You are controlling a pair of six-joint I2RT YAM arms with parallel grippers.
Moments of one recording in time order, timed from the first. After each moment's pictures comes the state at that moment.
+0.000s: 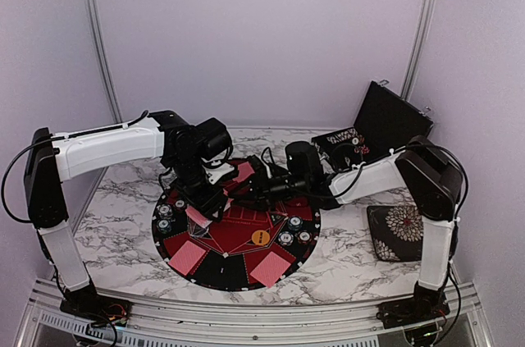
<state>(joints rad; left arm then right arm) -0.84 1.81 1.56 -1.15 0.09 -0.11 0.79 2.00 1.14 0.53 -0.82 1.10</state>
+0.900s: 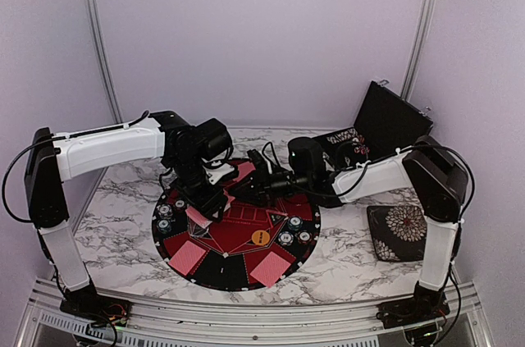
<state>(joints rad) -0.84 1.81 1.56 -1.15 0.09 -0.11 0.80 1.96 1.13 0.55 -0.82 1.12</state>
